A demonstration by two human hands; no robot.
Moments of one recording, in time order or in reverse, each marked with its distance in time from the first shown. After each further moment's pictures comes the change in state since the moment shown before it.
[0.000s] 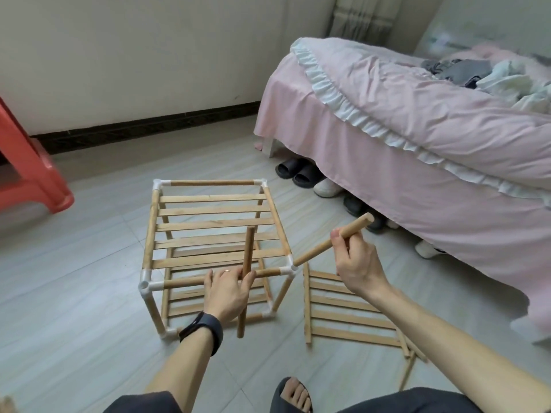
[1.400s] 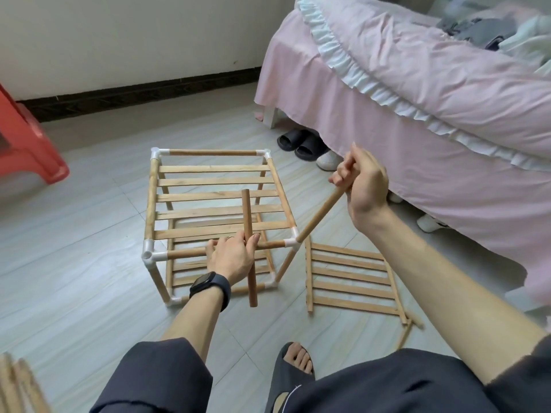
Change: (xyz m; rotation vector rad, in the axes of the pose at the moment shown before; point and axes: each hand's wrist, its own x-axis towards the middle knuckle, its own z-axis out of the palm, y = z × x) left_hand 0.015 -0.001 0.000 0.159 0.012 -0.005; right_hand 0.046 -0.067 -0.002 0.864 0.166 0.146
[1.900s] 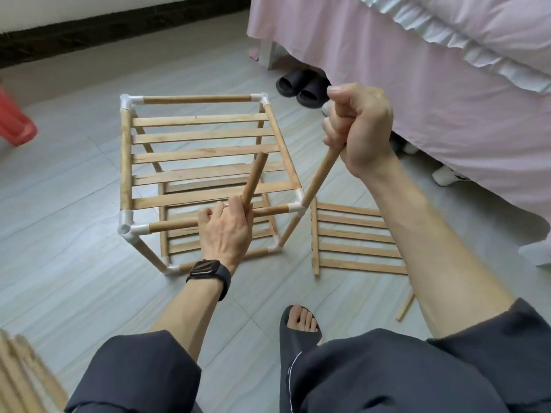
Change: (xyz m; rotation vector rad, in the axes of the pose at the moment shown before) left_hand 0.008 -0.020 0.039 0.204 0.415 0.202; right_hand 0.023 0.022 0.027 0.041 -0.285 0.001
